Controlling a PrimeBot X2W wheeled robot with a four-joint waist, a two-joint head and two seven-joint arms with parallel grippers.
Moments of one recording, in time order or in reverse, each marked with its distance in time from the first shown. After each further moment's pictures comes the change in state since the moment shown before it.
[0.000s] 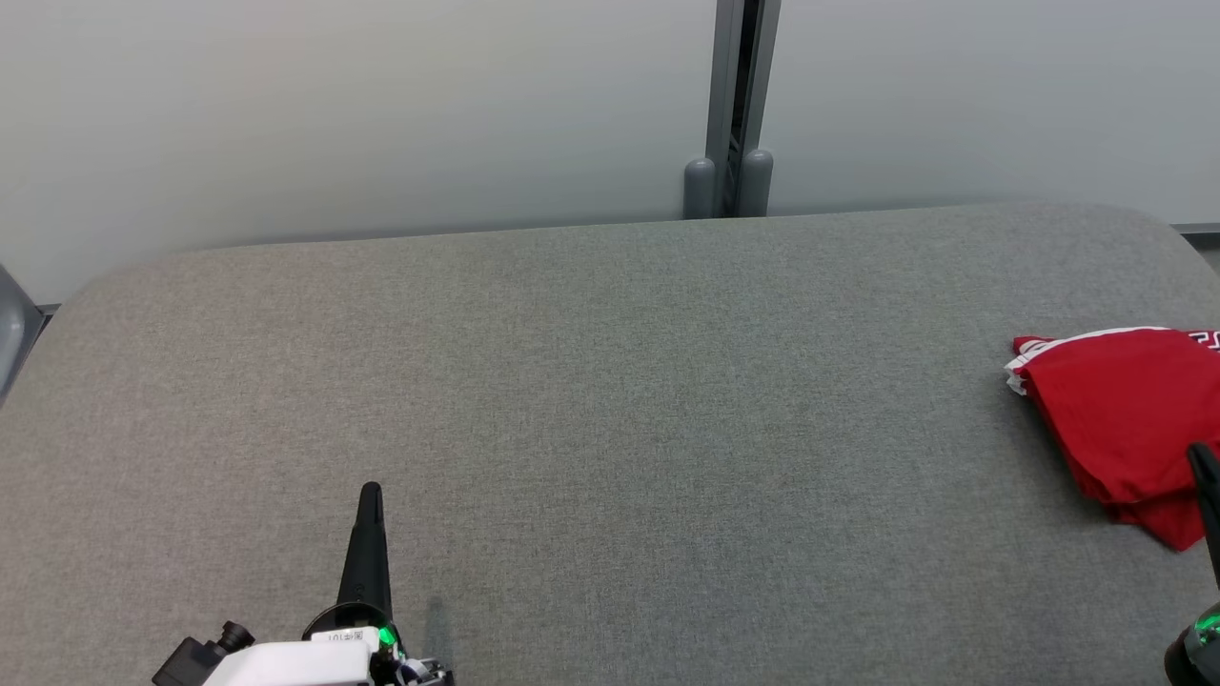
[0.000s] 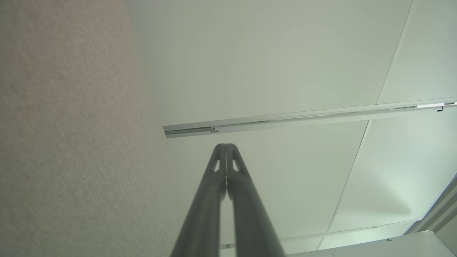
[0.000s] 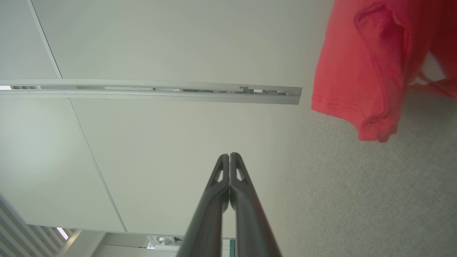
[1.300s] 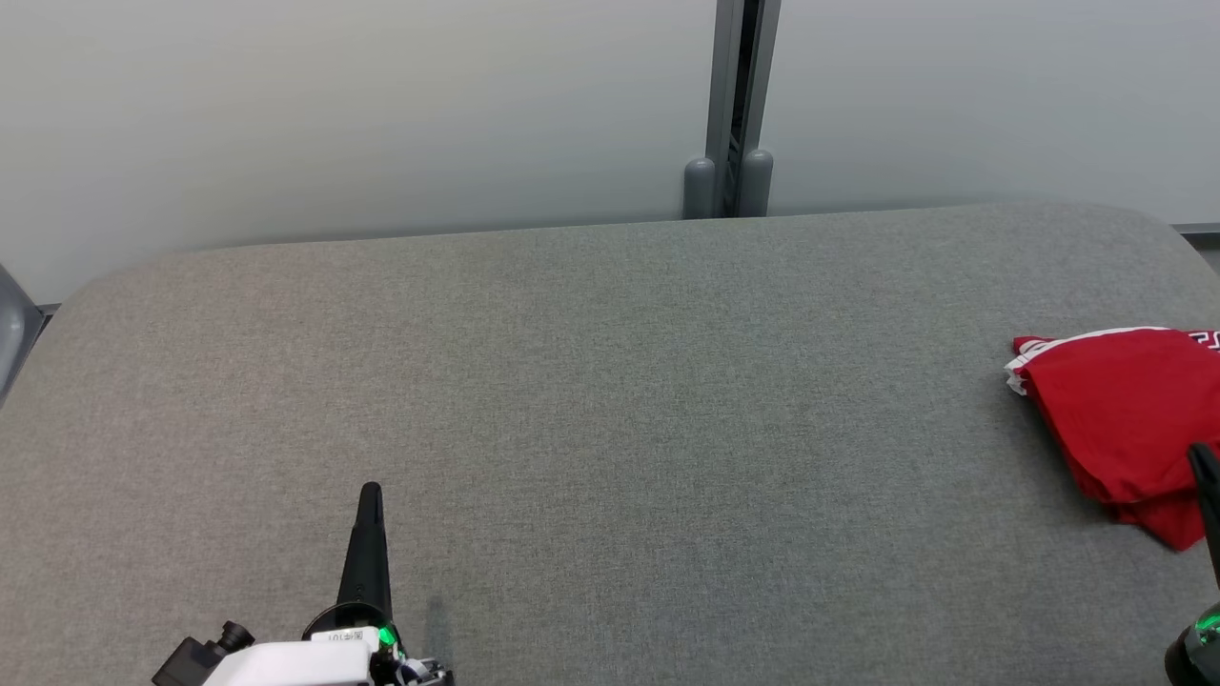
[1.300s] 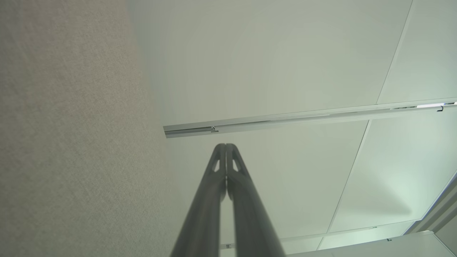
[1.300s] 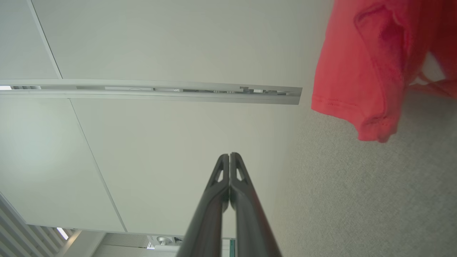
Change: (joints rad) left arm 0.000 0.000 0.000 0.000 0.000 0.000 0.000; right arm 0.000 0.000 -0.001 0.000 0.000 0.000 0.000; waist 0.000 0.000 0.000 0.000
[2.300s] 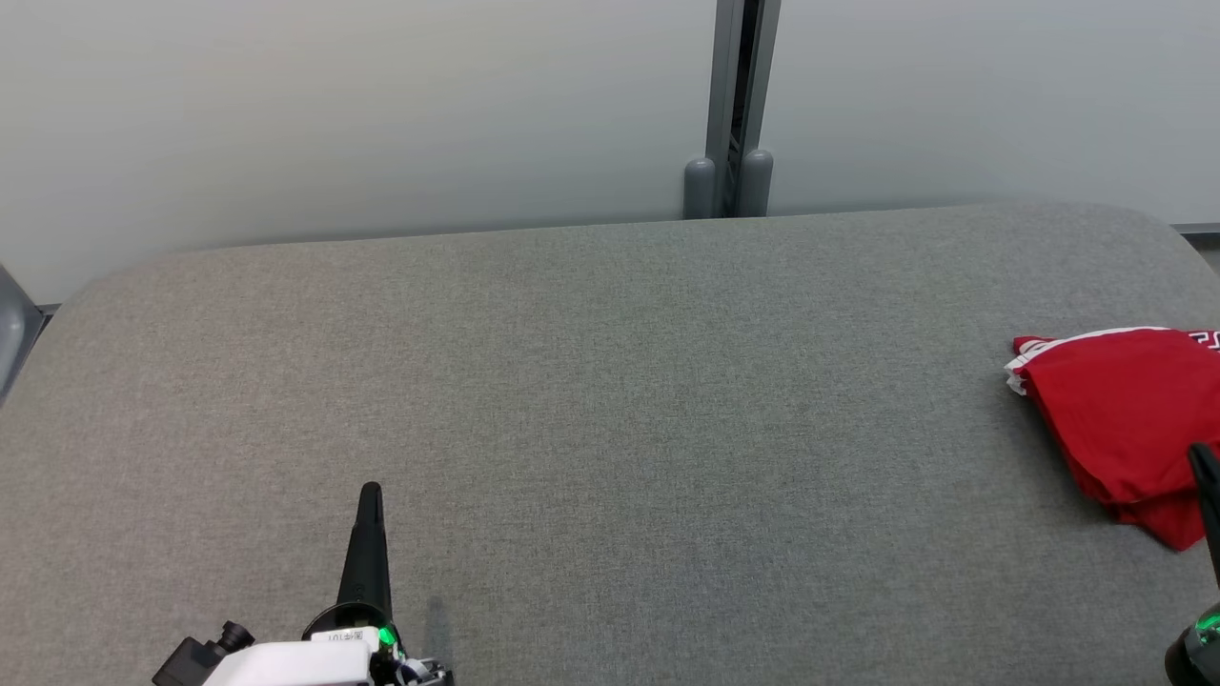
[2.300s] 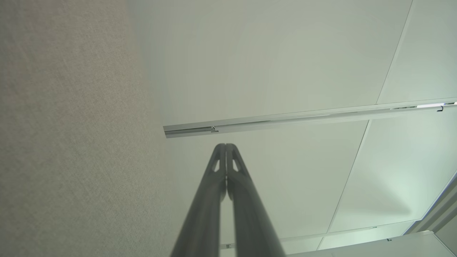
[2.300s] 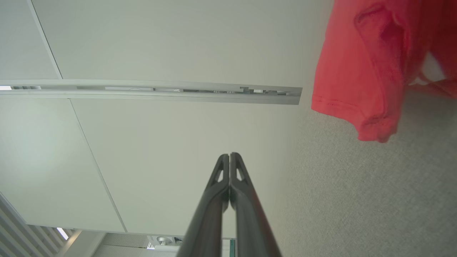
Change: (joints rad) left arm 0.000 0.000 0.000 0.000 0.000 0.000 0.000; right arm 0.000 0.000 -0.001 0.000 0.000 0.000 0.000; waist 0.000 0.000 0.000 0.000
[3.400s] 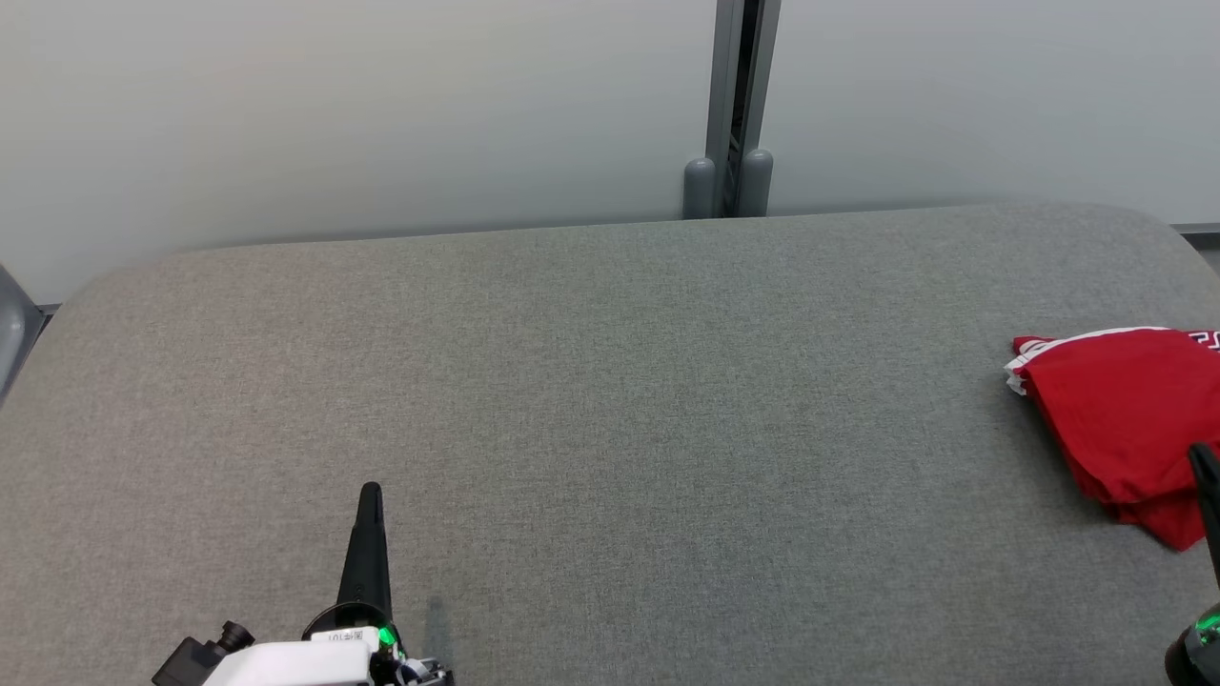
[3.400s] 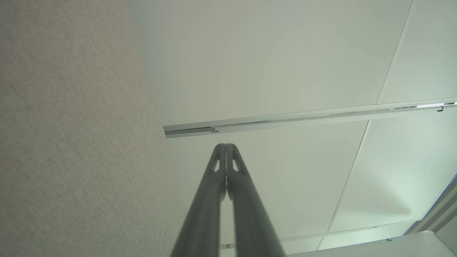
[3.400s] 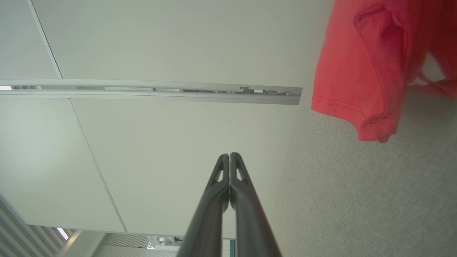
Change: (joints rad) left arm 0.000 0.000 0.000 0.000 0.000 0.000 0.000; right arm 0.000 0.000 0.000 0.000 0.000 0.000 0.000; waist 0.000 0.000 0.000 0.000
